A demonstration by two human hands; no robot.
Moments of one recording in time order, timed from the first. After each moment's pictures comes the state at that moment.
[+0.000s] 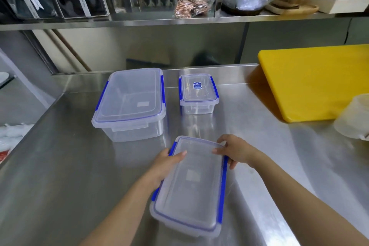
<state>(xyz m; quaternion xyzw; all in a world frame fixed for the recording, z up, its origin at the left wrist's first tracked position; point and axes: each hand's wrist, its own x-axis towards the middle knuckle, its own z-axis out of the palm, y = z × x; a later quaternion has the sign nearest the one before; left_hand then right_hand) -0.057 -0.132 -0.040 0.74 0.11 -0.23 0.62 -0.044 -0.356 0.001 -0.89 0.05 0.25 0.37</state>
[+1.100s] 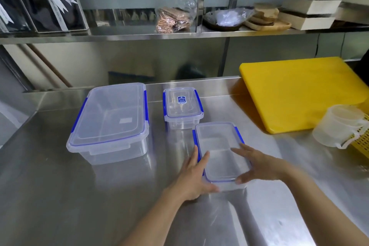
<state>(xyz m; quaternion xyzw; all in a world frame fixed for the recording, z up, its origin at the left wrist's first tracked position) -0.042 -0.224 -0.034 0.90 -0.22 -0.22 0.30 -0.052 -0.451 0.010 -0.95 0.00 0.26 0.18</state>
